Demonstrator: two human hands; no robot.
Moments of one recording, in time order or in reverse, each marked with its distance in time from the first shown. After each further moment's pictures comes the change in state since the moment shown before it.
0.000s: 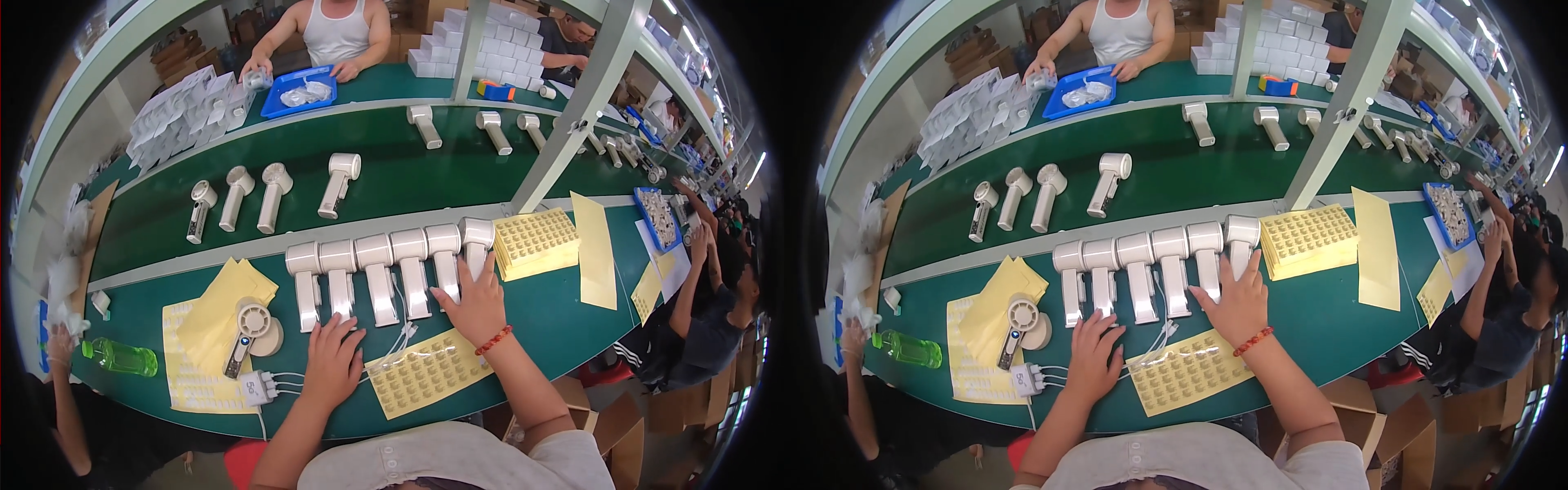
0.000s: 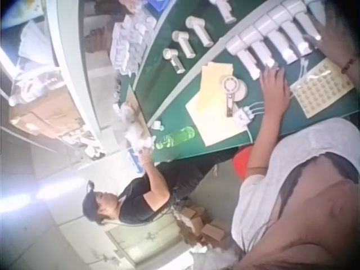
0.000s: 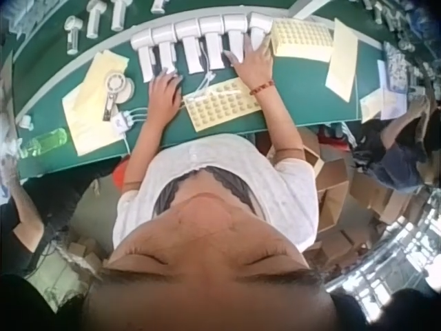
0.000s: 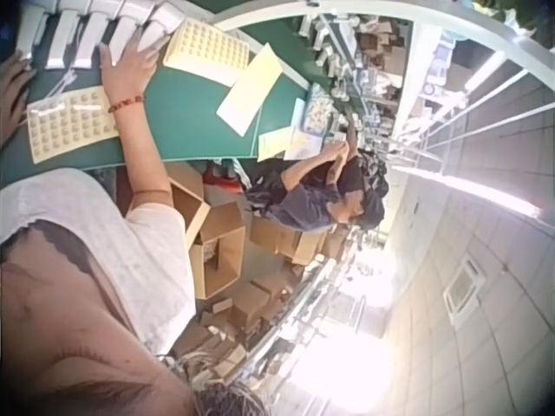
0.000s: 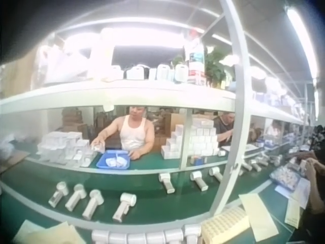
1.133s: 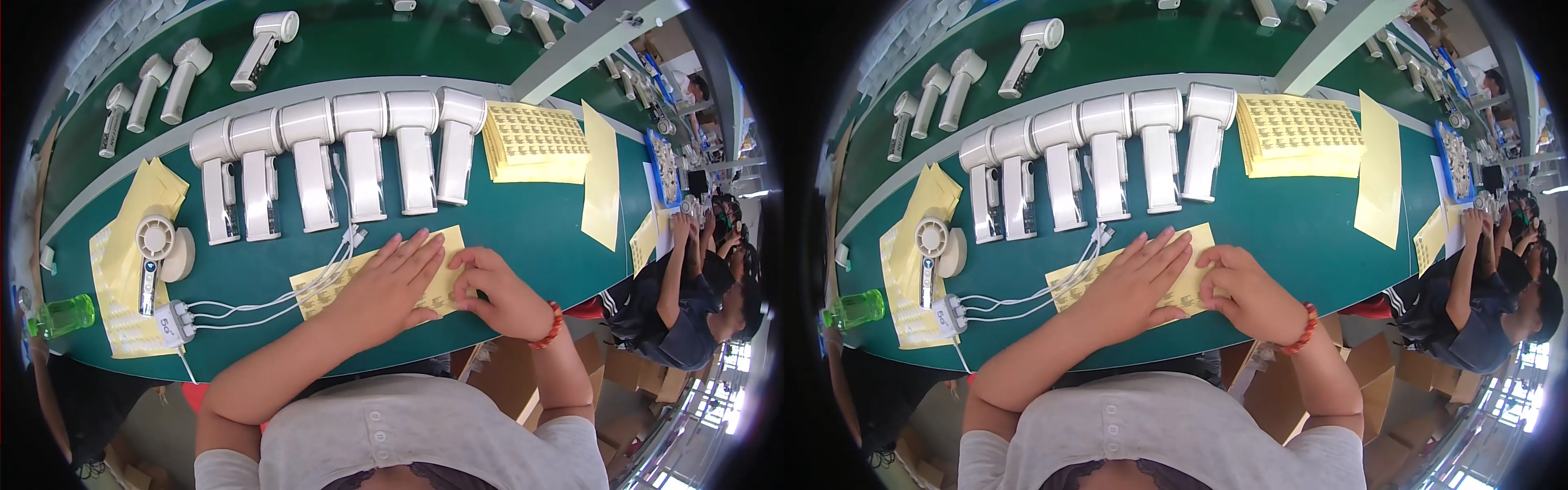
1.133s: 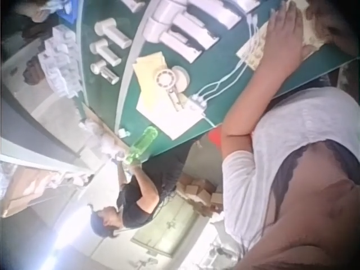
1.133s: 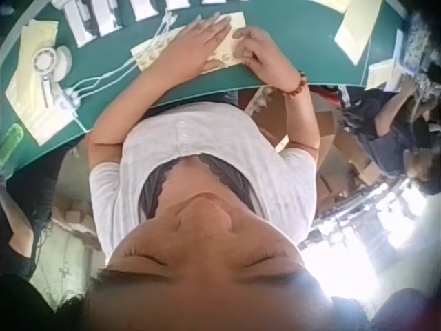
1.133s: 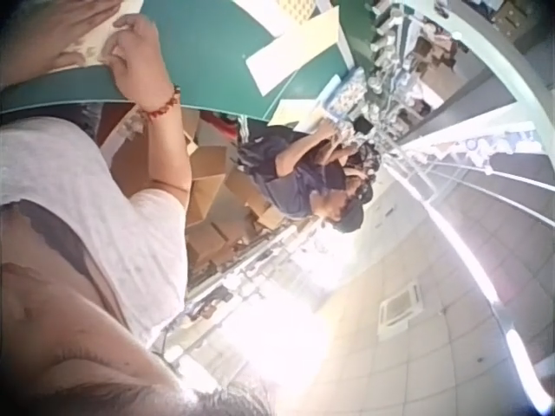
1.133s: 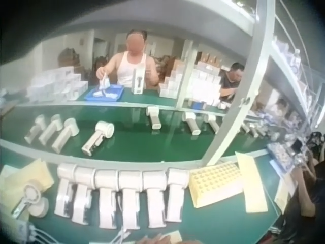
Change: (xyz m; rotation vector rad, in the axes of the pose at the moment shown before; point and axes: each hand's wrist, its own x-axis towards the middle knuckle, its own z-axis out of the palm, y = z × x) left_hand 0.052 0.089 0.073 -0.203 -0.435 0.330; right_hand -0.057 0.079 -0.053 0.684 -0.595 -0.334
